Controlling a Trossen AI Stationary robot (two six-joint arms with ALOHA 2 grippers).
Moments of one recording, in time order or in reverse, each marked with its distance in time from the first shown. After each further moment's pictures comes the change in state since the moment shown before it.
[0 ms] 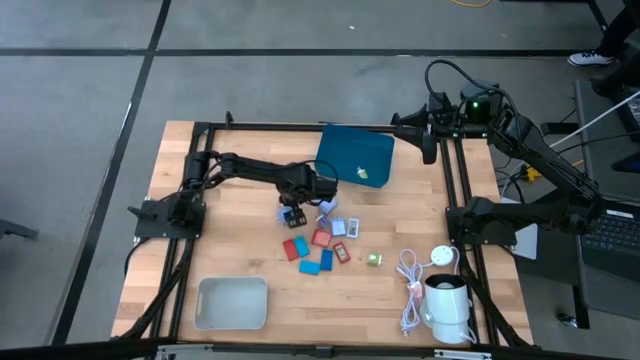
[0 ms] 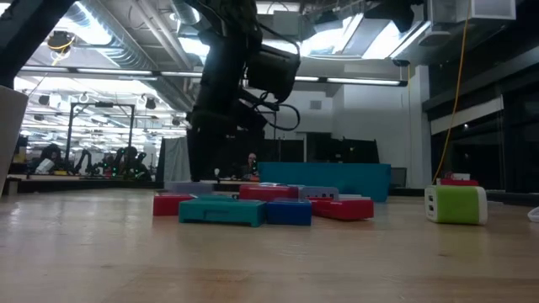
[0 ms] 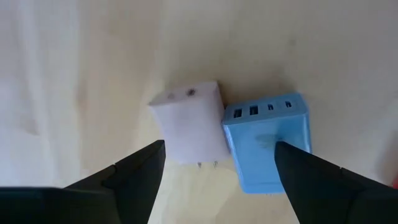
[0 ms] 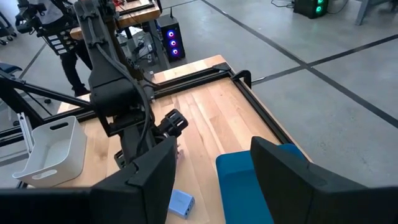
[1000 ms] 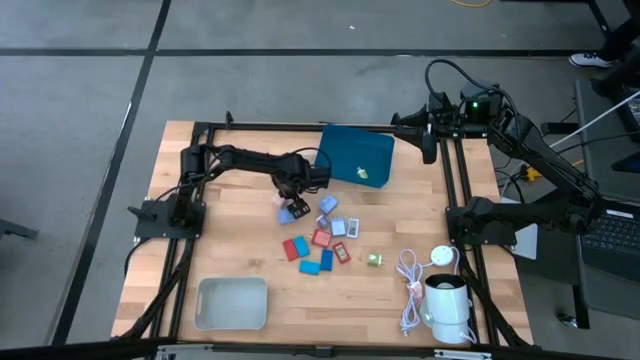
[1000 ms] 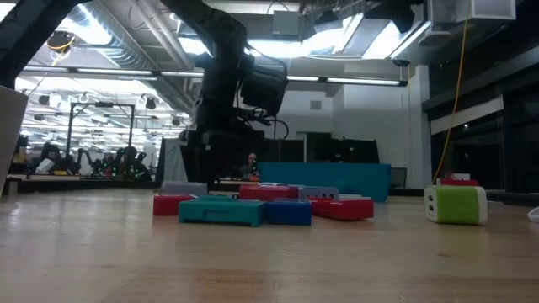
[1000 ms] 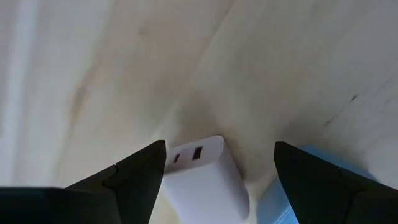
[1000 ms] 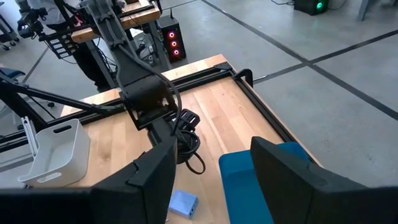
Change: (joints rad) left arm 0.099 -0.022 -0.118 0.170 0.073 -0.113; right arm 0.000 0.001 0.000 0.000 -0.003 0.023
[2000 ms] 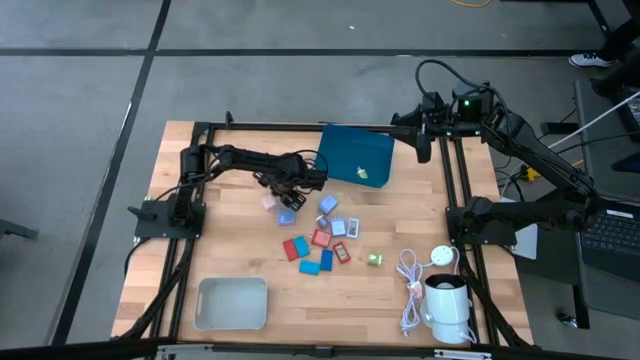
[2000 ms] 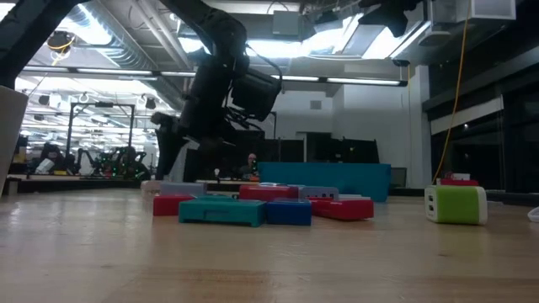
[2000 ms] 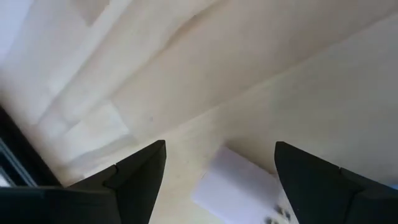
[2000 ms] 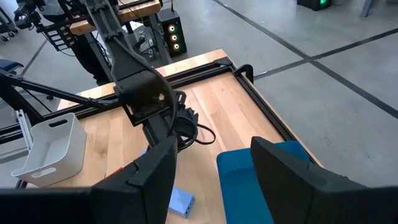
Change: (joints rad) left arm -0.001 -0.001 0.003 -0.183 -0.140 -0.442; right arm 0.000 0.042 0.000 0.016 -0.005 -0.022
